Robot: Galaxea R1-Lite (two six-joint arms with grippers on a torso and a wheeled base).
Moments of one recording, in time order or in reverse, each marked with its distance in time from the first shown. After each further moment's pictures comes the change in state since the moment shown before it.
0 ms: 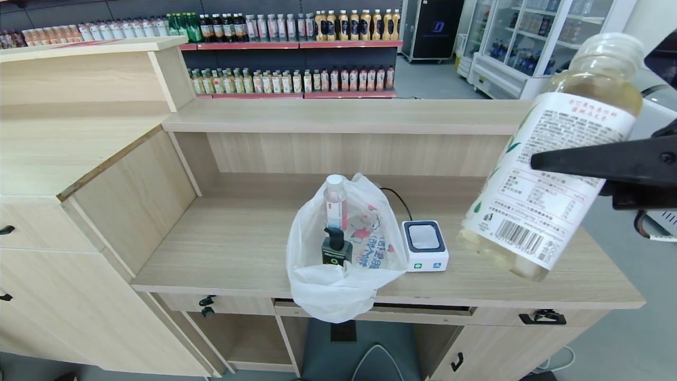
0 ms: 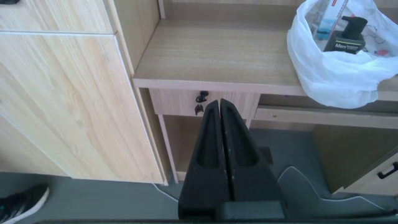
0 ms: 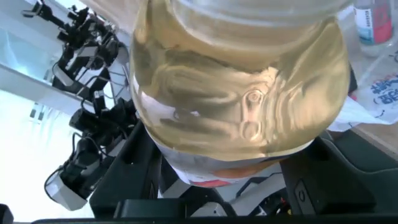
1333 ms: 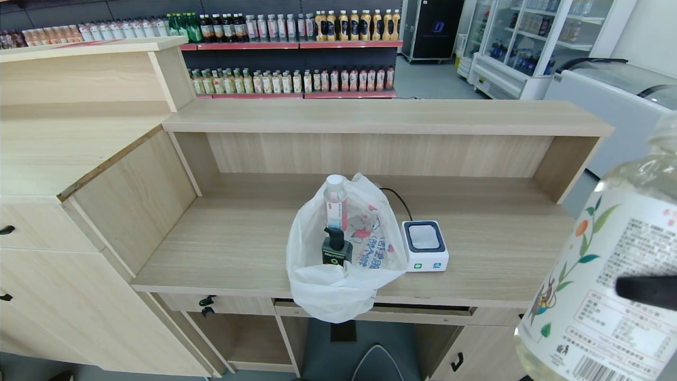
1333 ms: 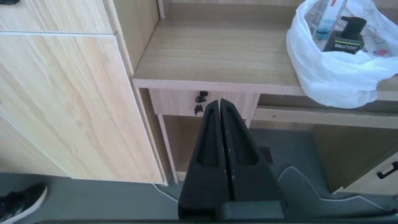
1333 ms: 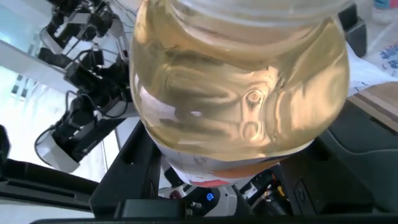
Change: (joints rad) left arm -0.001 0.000 0.000 0.000 0.000 0.000; right arm 0.059 -0.231 0.205 0.111 -0.074 -0.109
